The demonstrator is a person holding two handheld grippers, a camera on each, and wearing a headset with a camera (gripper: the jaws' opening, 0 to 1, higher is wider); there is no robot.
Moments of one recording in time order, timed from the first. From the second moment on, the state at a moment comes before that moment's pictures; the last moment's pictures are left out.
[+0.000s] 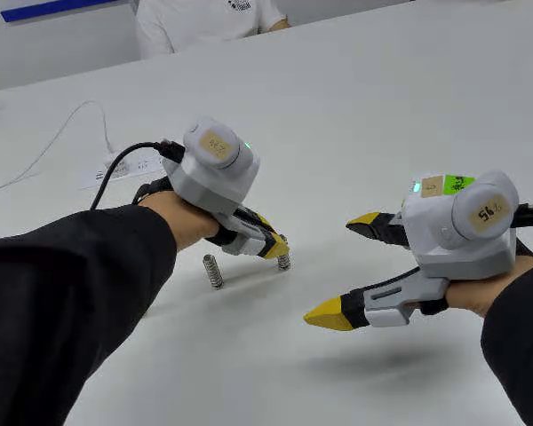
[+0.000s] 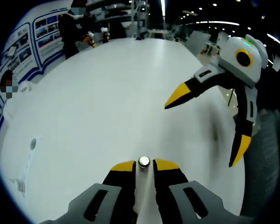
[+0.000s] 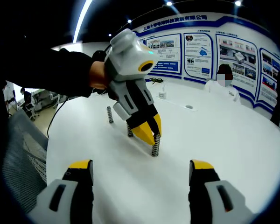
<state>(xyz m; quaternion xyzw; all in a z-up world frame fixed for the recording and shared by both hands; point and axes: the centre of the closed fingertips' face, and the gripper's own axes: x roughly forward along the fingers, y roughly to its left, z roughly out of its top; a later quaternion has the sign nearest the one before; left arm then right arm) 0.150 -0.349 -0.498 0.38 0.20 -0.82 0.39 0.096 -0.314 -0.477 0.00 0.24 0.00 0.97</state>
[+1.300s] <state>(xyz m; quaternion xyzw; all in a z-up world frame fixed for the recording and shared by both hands) 0.157 -0.314 -0.444 0.30 0.17 -0.83 0.45 0.098 -0.304 -0.486 -0.01 0.26 0.01 0.97</state>
